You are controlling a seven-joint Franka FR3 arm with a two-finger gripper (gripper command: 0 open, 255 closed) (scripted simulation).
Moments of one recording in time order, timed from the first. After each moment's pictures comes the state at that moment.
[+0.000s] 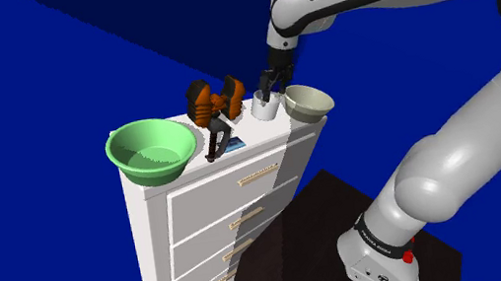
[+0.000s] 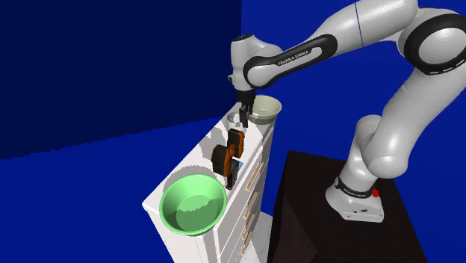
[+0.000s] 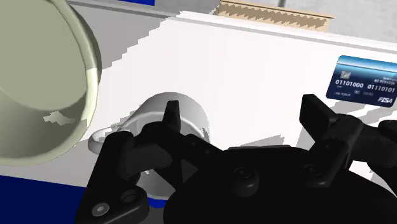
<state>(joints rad) -0.02 -0.16 -0.15 -2.24 -0.08 1.99 -0.13</state>
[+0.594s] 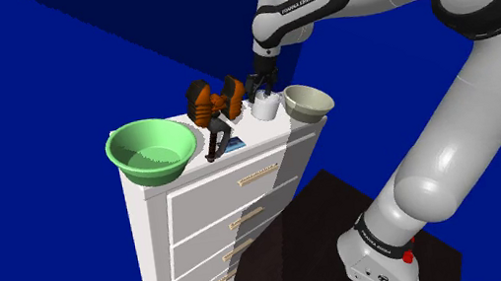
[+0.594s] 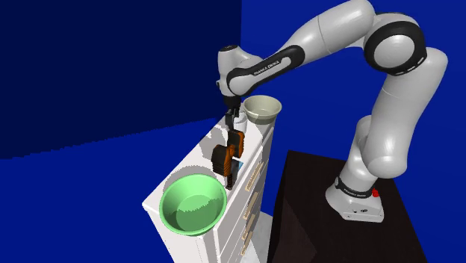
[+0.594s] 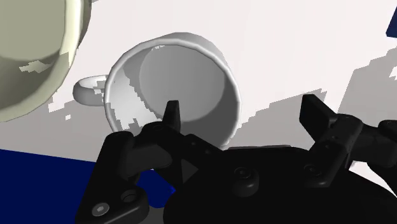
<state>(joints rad) -0.03 0.06 -0.17 -2.11 -0.05 2.12 -0.15</state>
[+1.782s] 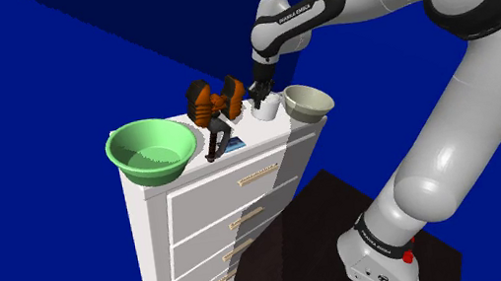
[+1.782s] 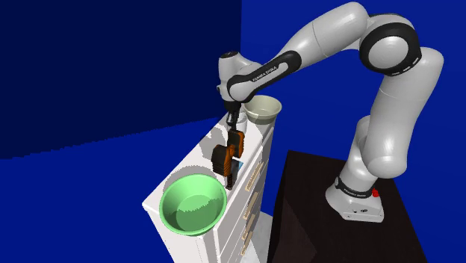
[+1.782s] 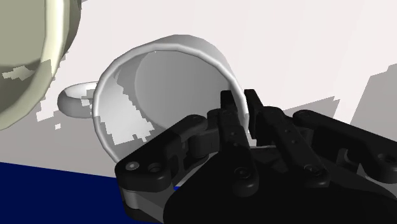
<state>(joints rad) -0.03 0.09 -0.17 -2.14 -0.05 2.18 -0.16</state>
